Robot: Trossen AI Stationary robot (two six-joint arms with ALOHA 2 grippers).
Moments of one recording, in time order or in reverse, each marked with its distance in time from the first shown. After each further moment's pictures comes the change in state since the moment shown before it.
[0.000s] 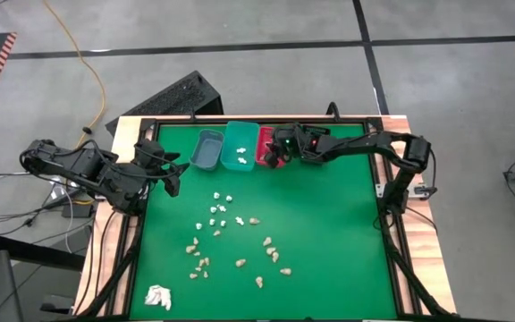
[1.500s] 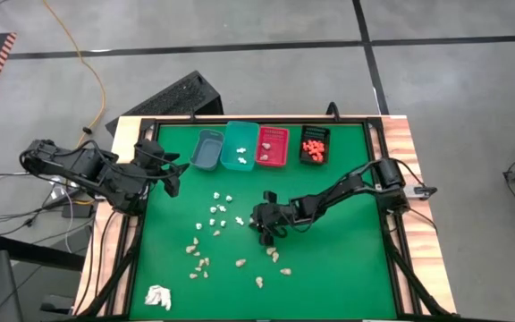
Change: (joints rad) left arm 0.000 0.000 0.000 -0.023 0.009 -0.015; right arm 0.565 0.264 0.001 0.195 -0.012 0.008
